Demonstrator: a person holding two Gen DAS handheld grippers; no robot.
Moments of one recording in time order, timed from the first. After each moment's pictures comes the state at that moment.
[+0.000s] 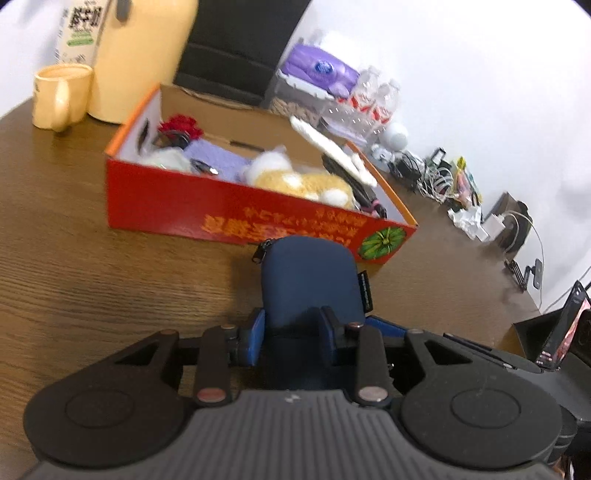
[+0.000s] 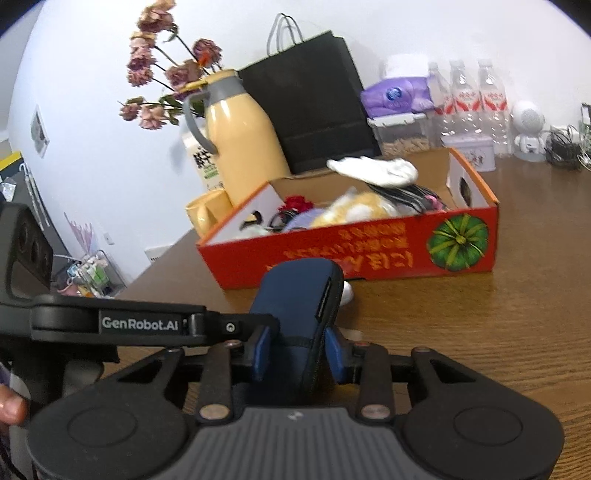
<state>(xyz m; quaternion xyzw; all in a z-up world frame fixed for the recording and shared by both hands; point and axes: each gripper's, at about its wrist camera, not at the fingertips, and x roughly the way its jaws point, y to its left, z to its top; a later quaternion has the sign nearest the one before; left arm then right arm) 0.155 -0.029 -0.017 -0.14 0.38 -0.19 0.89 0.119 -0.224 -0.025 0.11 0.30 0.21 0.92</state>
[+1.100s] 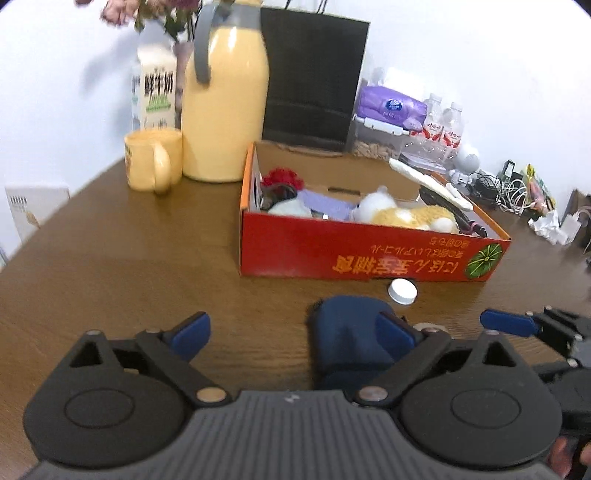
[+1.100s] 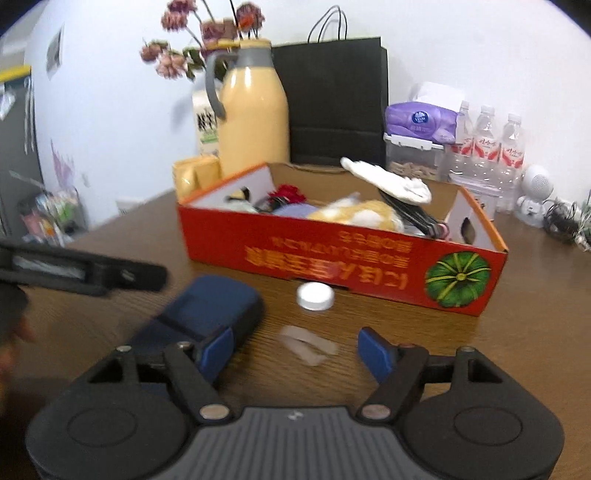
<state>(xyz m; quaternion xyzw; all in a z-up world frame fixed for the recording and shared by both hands) 0.139 0.012 -0.017 -0.04 0.31 -0.07 0.95 0.136 -0.197 -0.045 -0.05 0.29 0.17 0.94</state>
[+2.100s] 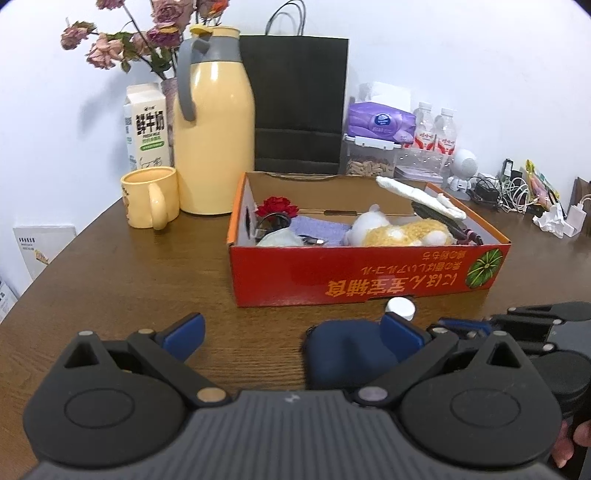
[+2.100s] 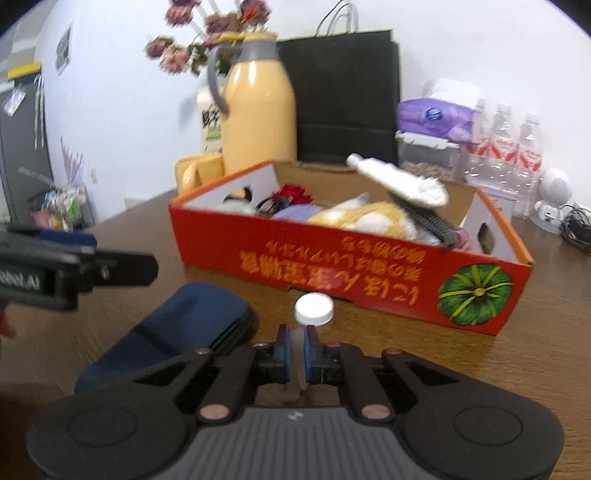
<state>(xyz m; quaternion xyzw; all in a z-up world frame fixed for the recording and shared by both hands) 0.140 -0.009 -0.007 0.00 0.28 -0.06 0.96 0.160 -0.202 -0.049 -0.03 0.28 0.20 0.94</state>
